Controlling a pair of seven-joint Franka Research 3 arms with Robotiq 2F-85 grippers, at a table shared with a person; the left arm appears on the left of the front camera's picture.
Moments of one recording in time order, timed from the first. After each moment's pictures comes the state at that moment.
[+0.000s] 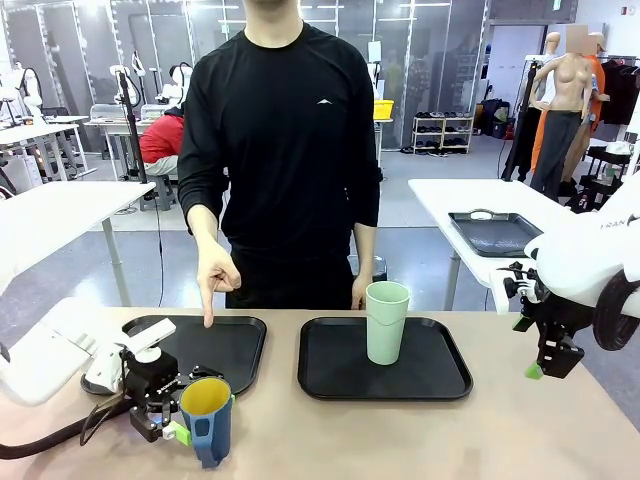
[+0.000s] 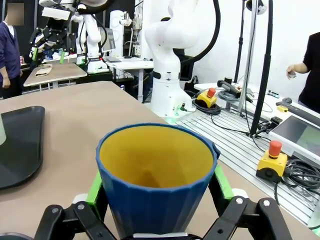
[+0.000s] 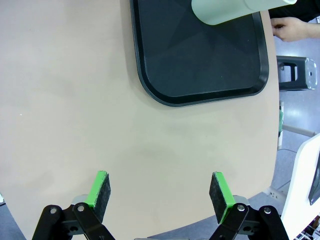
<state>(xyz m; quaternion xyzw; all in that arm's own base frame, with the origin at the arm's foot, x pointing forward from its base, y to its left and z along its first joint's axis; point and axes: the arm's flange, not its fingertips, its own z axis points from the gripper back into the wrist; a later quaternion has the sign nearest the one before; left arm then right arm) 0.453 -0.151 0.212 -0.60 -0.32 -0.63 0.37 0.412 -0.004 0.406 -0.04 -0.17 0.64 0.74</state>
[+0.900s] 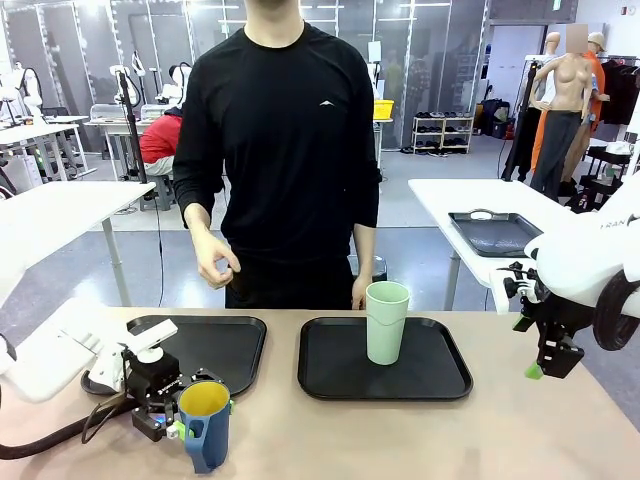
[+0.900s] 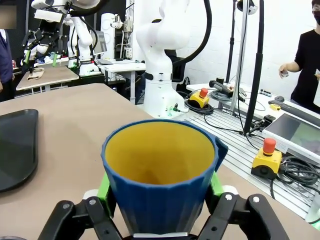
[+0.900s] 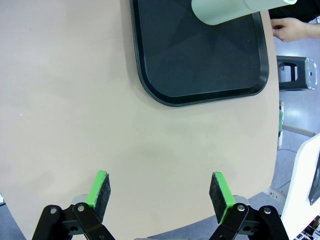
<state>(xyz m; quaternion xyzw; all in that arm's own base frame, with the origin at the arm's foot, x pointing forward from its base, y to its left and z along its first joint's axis) 0.458 -0.153 0.209 -0.61 -0.31 -0.64 0.36 0.412 -0.004 0.406 -0.04 -0.17 0.64 0.75</state>
